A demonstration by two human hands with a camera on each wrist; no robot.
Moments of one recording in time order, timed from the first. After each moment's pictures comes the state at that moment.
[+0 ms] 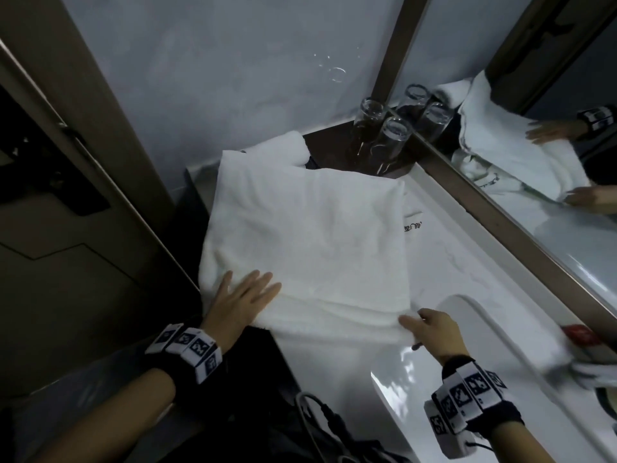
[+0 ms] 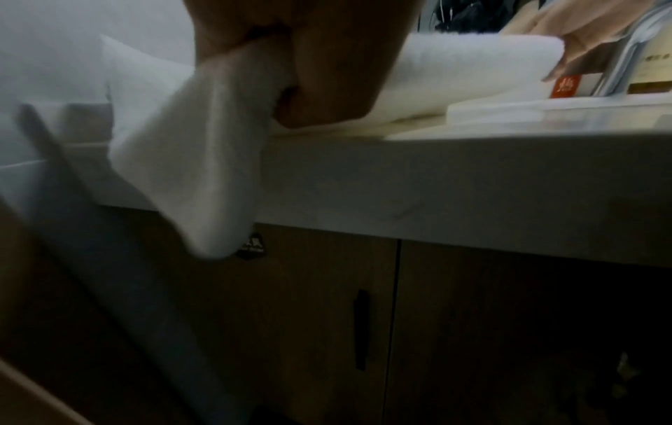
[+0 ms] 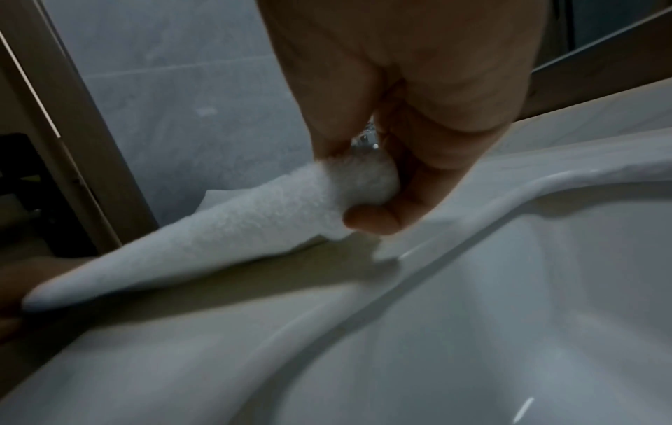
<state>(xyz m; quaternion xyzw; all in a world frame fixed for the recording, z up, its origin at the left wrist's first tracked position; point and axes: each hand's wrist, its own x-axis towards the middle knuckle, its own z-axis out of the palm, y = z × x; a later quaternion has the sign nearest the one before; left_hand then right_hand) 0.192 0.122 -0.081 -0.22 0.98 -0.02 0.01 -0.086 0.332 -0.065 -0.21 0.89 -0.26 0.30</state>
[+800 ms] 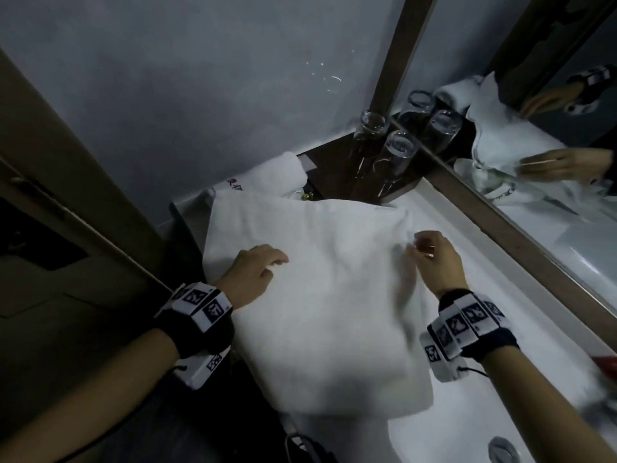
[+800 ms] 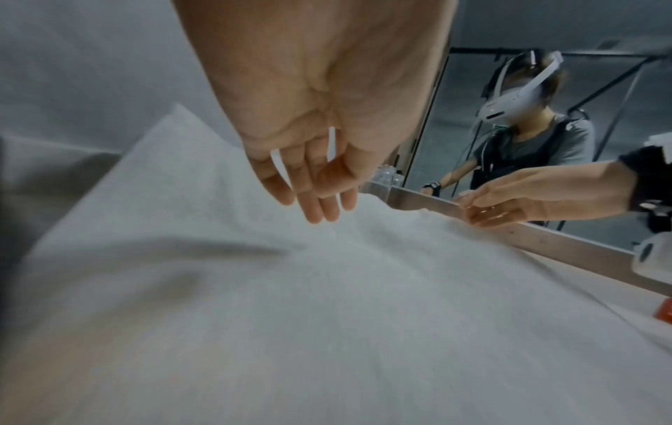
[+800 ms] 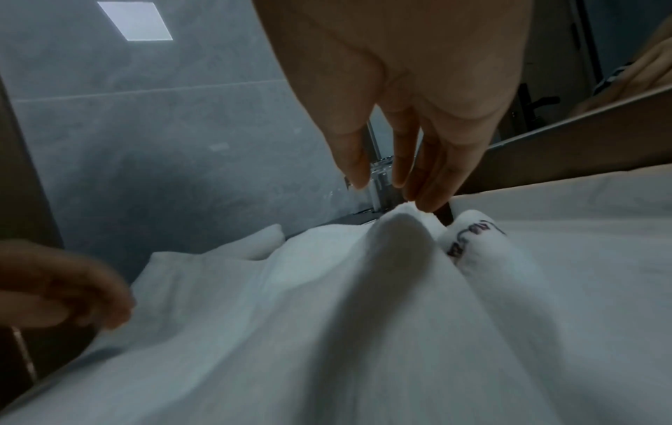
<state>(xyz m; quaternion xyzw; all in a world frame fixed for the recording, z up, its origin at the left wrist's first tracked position) 0.105 0.013 -0.044 -0.28 0.88 0.37 -0.07 -0.154 0.193 -0.026 -0.27 0.89 -0.34 0.15</state>
